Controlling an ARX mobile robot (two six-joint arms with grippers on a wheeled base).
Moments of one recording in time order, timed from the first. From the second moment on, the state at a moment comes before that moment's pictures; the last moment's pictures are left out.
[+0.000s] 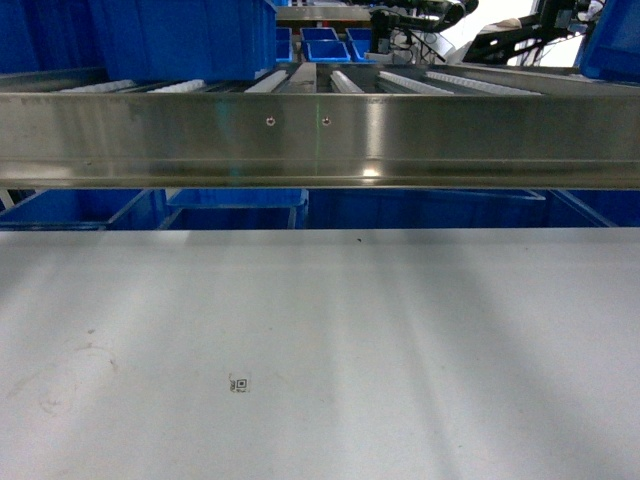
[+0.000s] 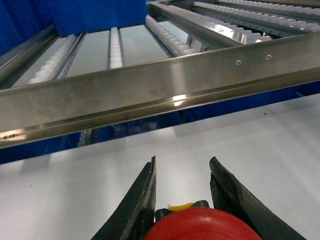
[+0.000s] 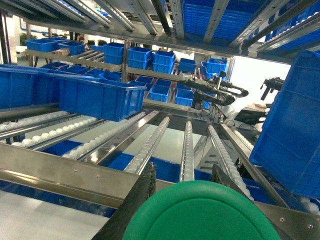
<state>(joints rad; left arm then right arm) 0.05 0.85 0.45 0.17 0.18 0.13 0.33 0.76 0.61 0.35 0.10 -0.15</state>
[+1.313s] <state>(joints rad) 0.09 1.03 0.58 0.17 0.04 -0.01 0.15 0.91 0.51 0.48 0.14 -0.14</state>
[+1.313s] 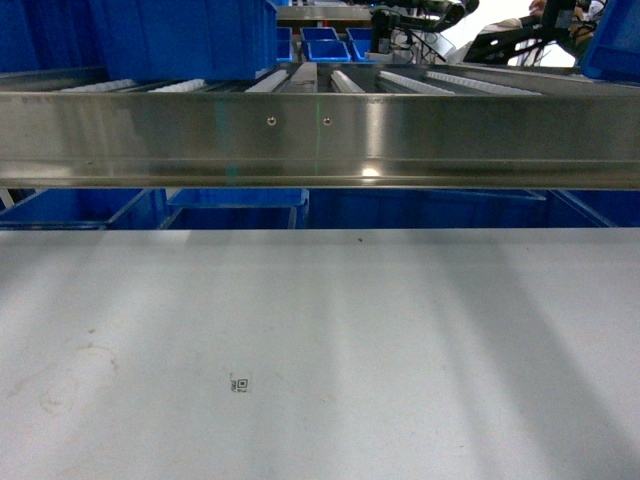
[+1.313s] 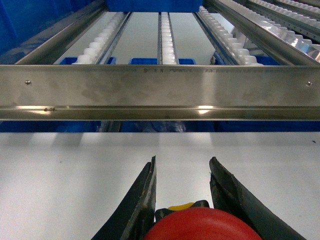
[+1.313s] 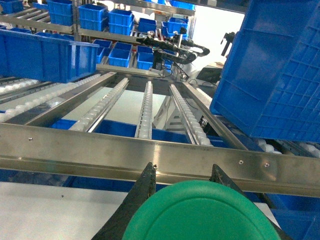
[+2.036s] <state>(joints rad) 0.12 1.02 0.58 0.17 0.07 -0.05 0.19 0.91 0.50 0.51 0.17 -0.15</state>
